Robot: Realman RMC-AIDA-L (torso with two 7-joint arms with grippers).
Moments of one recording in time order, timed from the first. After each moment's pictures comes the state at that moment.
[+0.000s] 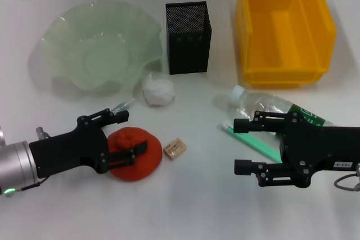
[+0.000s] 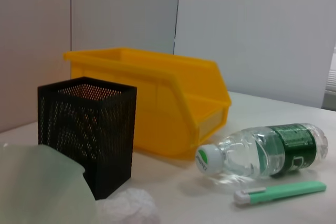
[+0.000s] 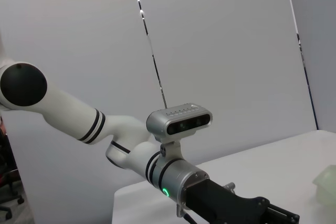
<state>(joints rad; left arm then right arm) -0.37 -2.07 0.80 0.40 1.82 1.45 -0.89 0.34 2.08 -0.99 -0.69 -1.71 -1.81 1.23</state>
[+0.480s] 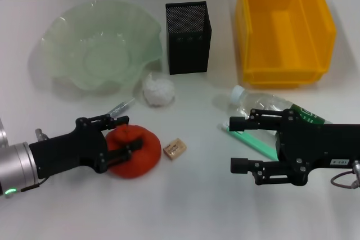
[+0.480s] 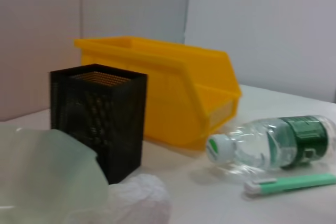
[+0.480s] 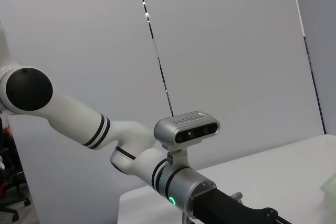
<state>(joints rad) -0.37 -2.07 0.81 0.38 1.82 1.41 -0.89 0.36 2.08 -0.99 -0.68 -1.71 -1.81 1.23</state>
